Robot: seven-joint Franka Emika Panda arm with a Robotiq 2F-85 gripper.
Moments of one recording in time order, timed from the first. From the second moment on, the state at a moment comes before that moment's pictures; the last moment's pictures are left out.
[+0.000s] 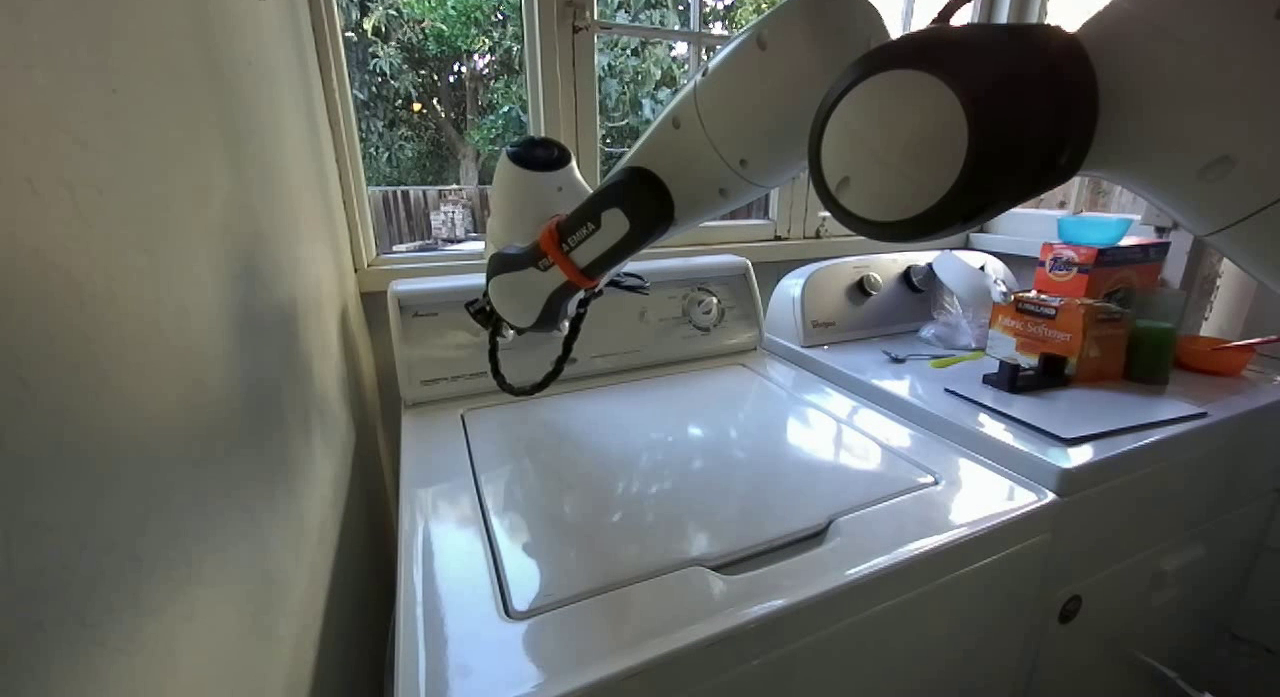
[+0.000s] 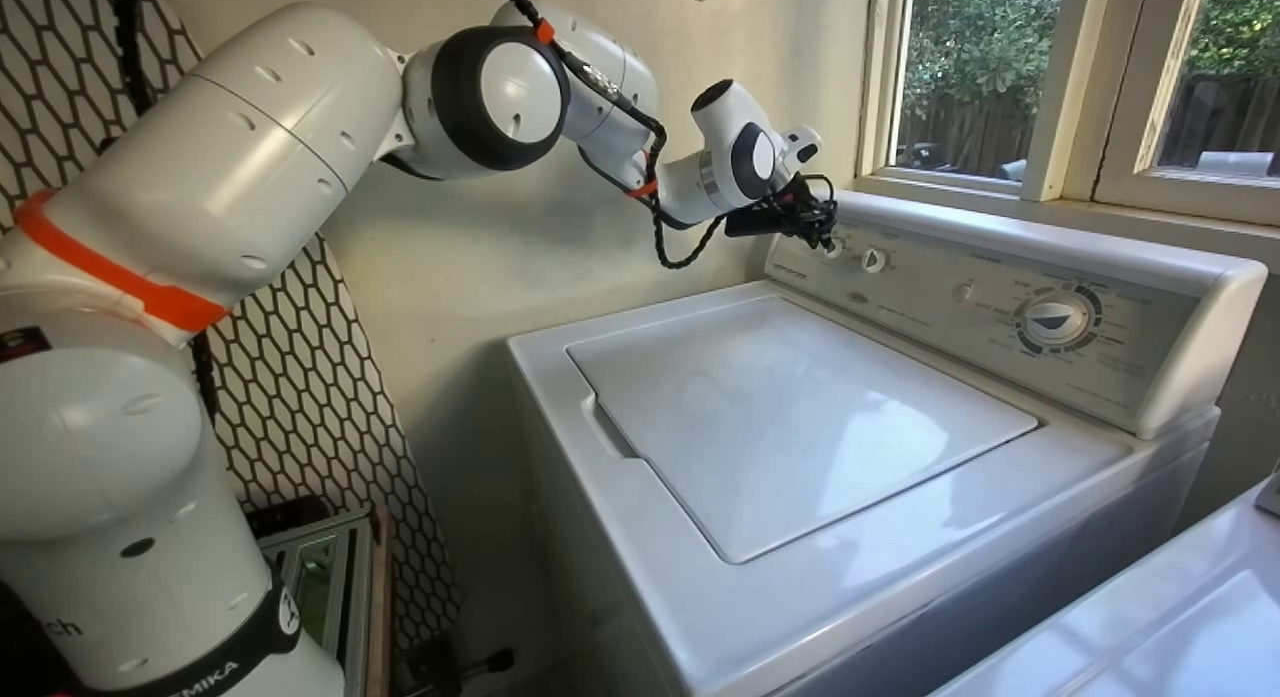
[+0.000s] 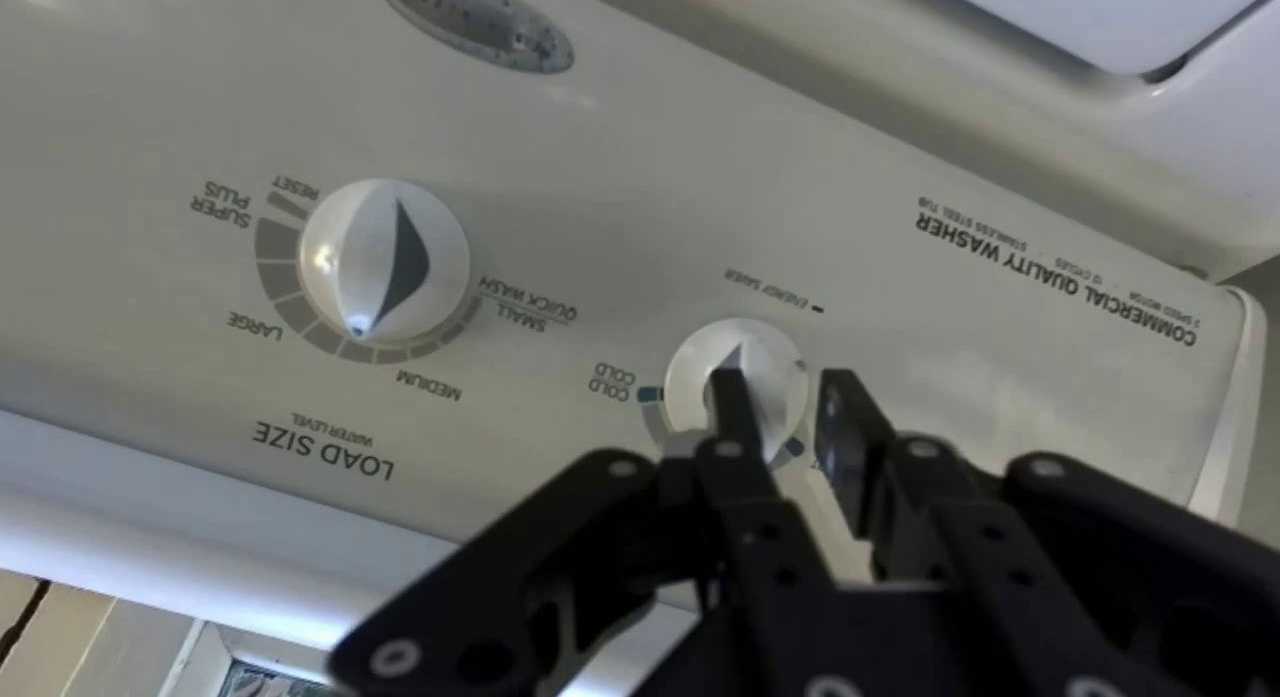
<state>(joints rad) 0.49 0.90 -0.16 -1.14 -0.31 2.76 0.23</state>
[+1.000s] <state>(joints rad) 0.49 0.90 -0.17 -1.12 -0.30 2.74 0.29</state>
